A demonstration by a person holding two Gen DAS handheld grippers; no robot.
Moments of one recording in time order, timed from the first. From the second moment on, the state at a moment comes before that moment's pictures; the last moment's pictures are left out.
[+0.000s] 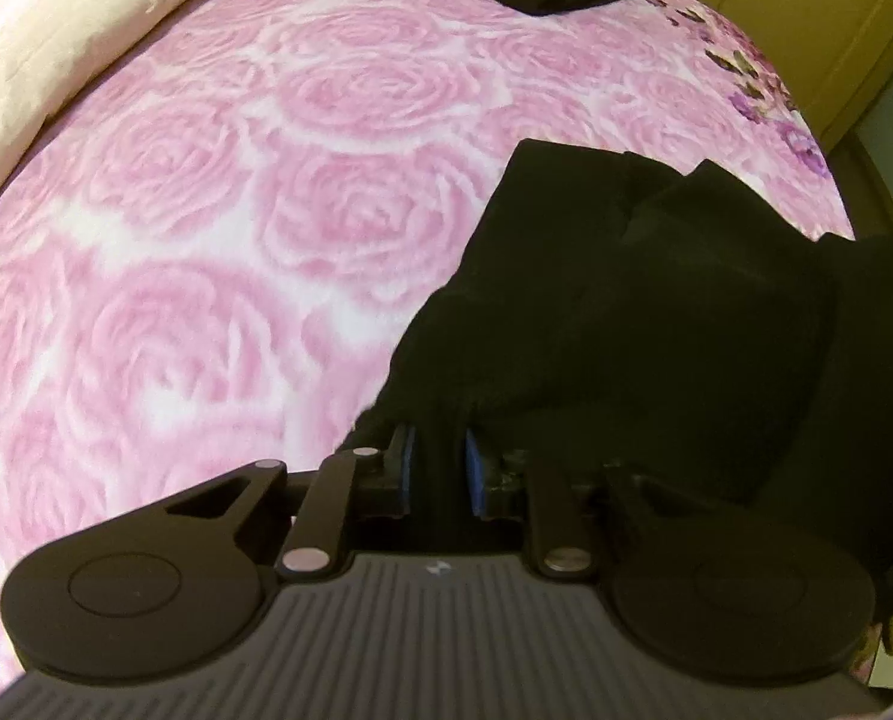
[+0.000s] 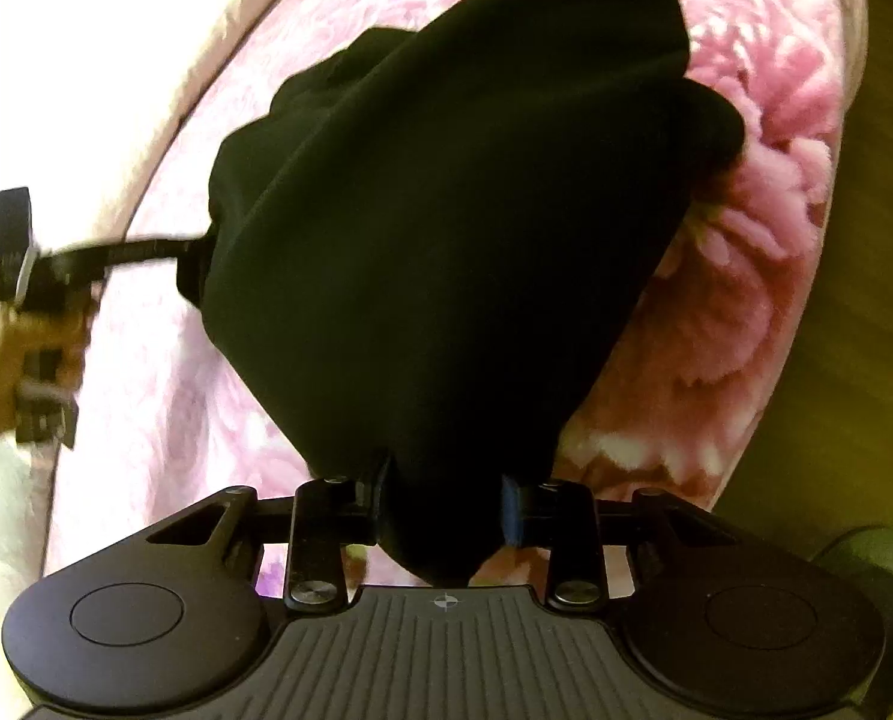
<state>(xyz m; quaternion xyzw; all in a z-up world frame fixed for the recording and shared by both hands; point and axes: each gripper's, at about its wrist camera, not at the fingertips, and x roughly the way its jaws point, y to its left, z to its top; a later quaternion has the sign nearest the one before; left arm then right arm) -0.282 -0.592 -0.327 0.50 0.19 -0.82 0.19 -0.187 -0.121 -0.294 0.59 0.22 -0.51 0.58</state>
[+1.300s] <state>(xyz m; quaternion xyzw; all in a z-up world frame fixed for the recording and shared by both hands) -0.216 -0.467 -0.374 0.44 -0.51 -0.74 -0.05 -0.059 -0.079 -0.323 -0.01 0.60 -0.39 0.70</state>
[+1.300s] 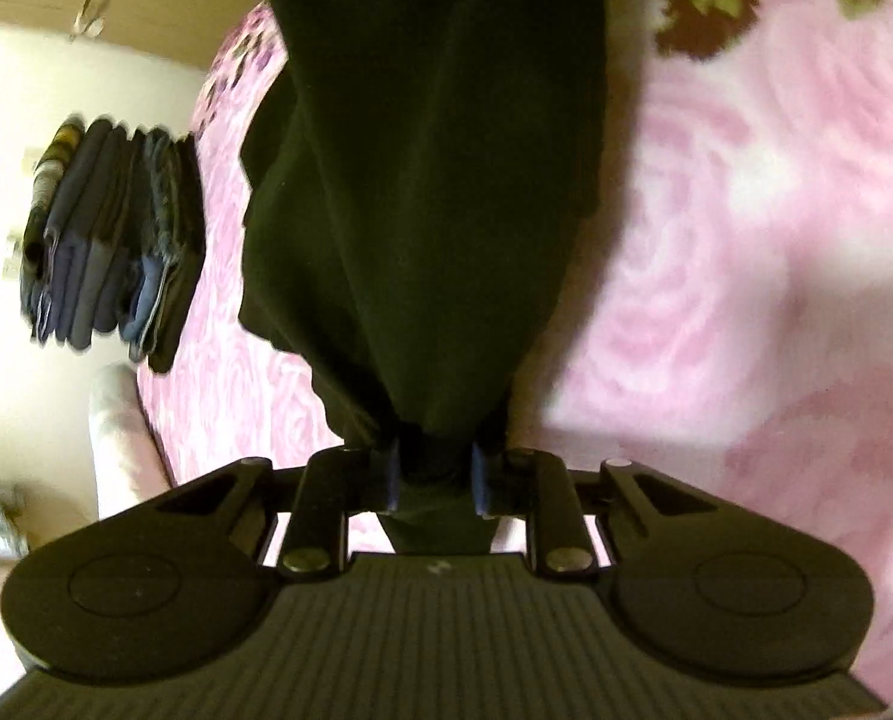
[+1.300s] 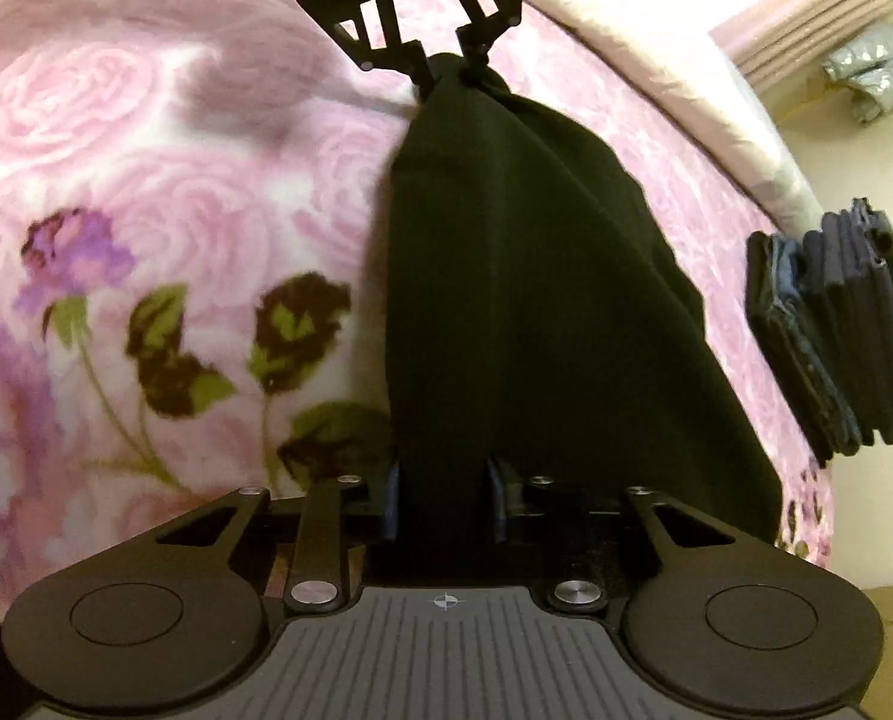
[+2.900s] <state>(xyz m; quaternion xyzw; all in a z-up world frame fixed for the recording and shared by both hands) -0.343 -0.531 -0.312 0.49 -0.10 -0.86 0.06 -0.137 -0.163 -0.259 0.18 0.44 -0.51 0.71</state>
